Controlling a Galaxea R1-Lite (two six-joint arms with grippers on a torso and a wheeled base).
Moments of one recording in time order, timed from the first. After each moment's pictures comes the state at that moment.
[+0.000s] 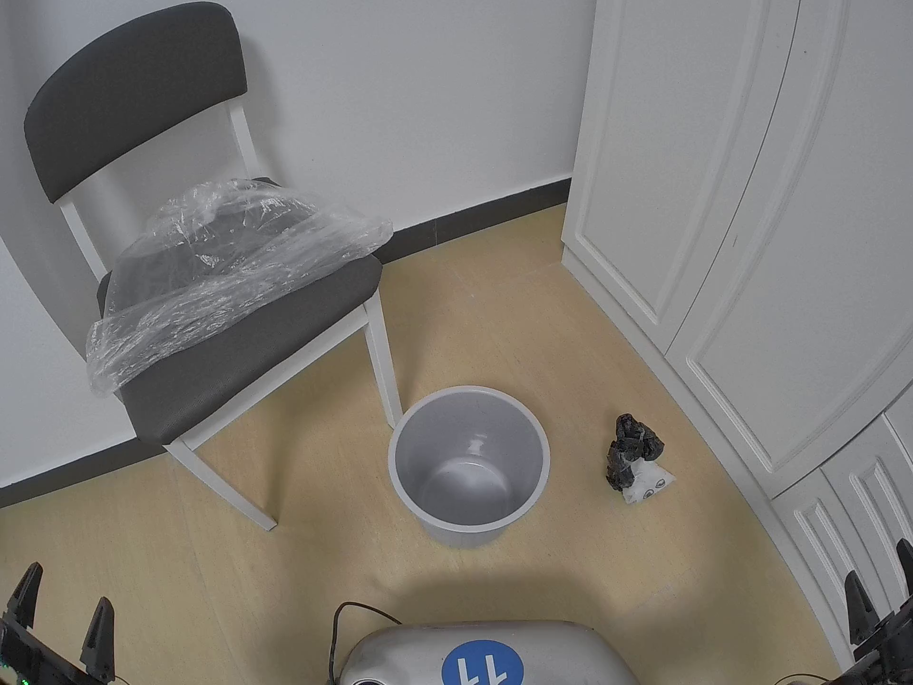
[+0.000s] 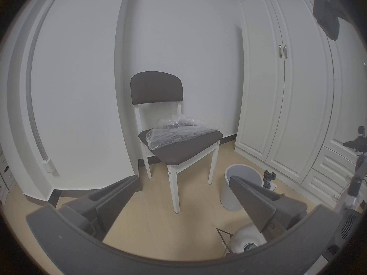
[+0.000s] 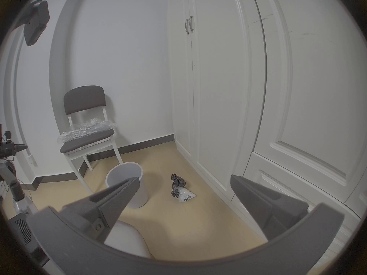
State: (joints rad) left arm -0.01 0.02 -0.02 0.00 0.01 -0.01; right arm 0.00 0.02 -0.02 0.00 -0.01 0.03
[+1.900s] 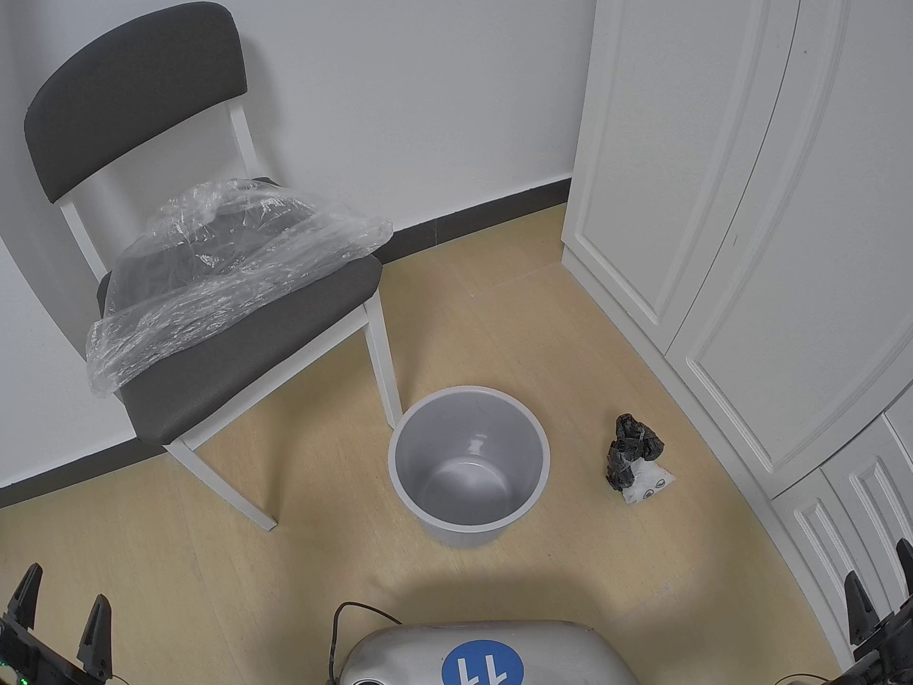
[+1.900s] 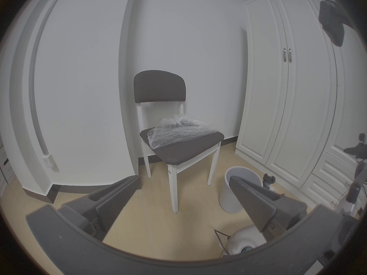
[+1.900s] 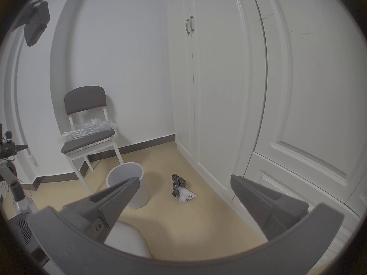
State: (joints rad) left arm 0.00 0.02 -0.02 0.00 0.02 -0.05; right arm 0.00 0.02 -0.02 0.00 -0.01 0.03
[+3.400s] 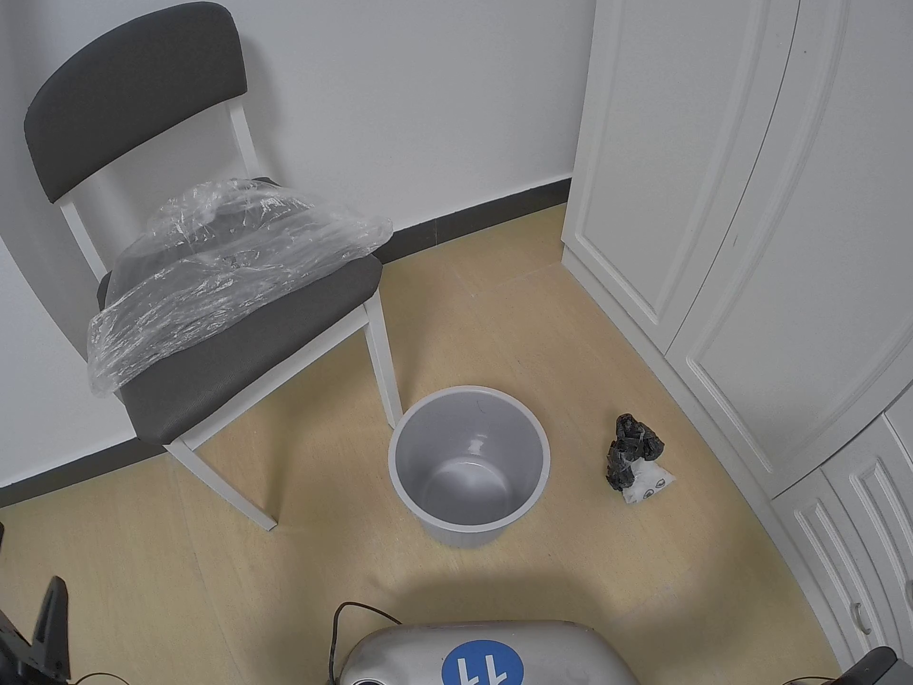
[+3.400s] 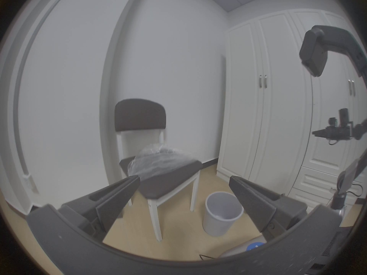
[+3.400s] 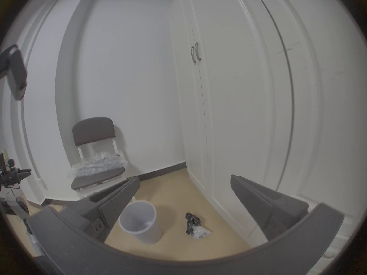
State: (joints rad) left arm -0.01 0.03 -0.15 -0.09 -0.14 -0.05; right arm 0.04 0.47 -0.32 -0.34 0.04 0.08
